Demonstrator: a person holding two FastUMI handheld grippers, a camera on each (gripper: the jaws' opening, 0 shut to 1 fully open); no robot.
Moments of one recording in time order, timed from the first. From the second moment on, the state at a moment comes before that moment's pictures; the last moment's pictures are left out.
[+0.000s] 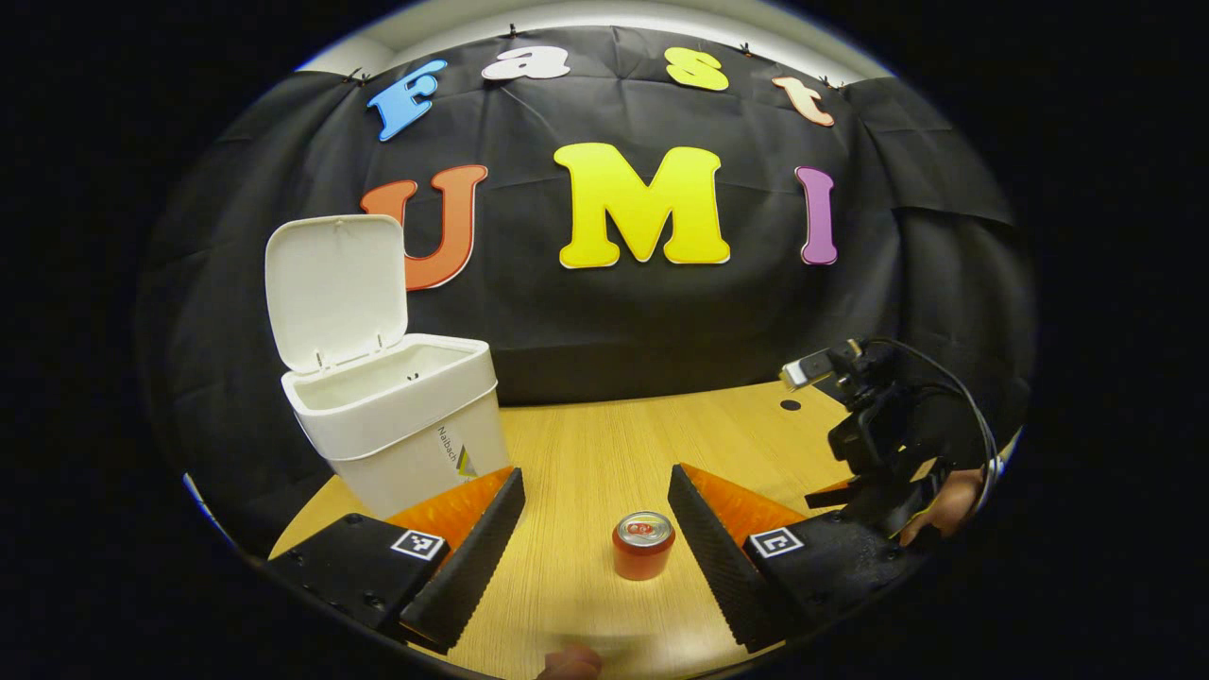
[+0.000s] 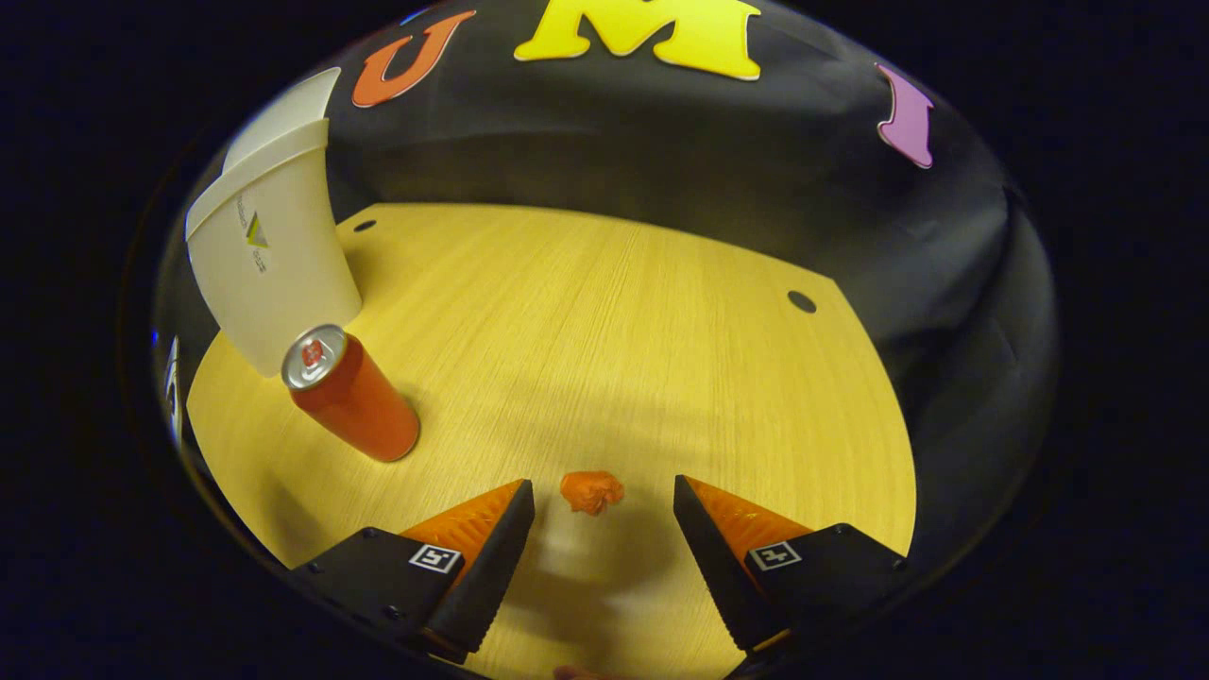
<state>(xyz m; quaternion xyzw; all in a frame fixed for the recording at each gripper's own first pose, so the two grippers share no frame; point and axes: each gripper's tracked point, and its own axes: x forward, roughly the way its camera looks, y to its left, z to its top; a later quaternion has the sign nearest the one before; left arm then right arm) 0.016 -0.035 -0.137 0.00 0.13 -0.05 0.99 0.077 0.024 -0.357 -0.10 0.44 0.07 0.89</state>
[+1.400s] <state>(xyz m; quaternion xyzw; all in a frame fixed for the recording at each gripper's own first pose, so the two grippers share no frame) -0.015 -0.005 -0.172 0.01 0.16 -0.01 0.99 0.085 0.014 -0.311 -0.07 0.43 0.08 0.90</state>
